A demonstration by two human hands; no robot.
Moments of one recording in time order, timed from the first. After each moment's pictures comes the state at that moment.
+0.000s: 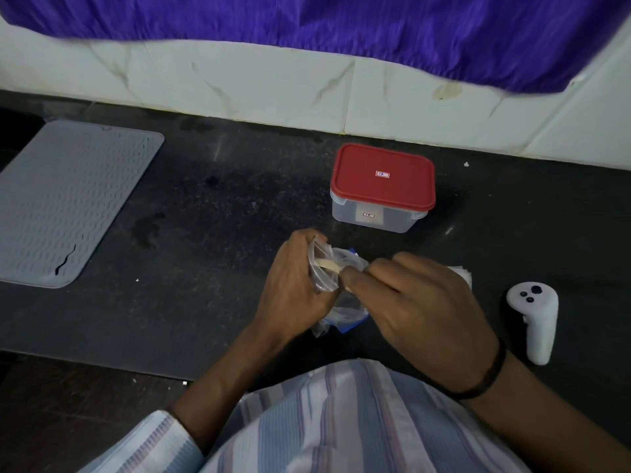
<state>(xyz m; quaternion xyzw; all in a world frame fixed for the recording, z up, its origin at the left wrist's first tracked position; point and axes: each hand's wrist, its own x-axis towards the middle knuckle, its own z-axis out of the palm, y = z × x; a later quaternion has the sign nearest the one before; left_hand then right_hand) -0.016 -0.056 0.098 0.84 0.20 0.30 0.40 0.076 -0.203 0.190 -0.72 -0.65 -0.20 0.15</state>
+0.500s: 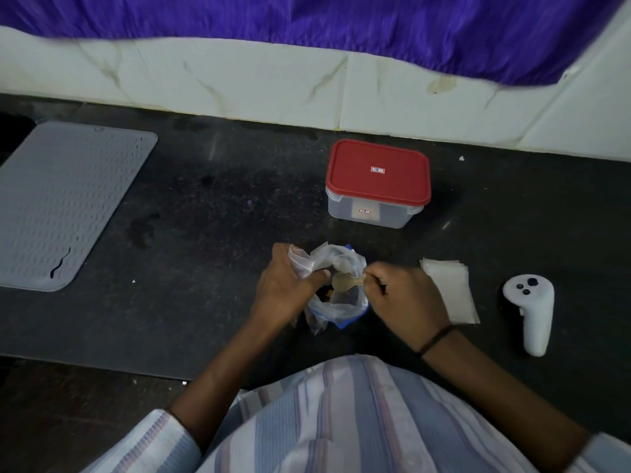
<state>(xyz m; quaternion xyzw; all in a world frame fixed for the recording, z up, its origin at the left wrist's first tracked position) -0.015 -0.045 0.086 0.73 0.42 0.11 0.52 0.104 -0.196 0.107 -0.88 -0.43 0.07 0.21</state>
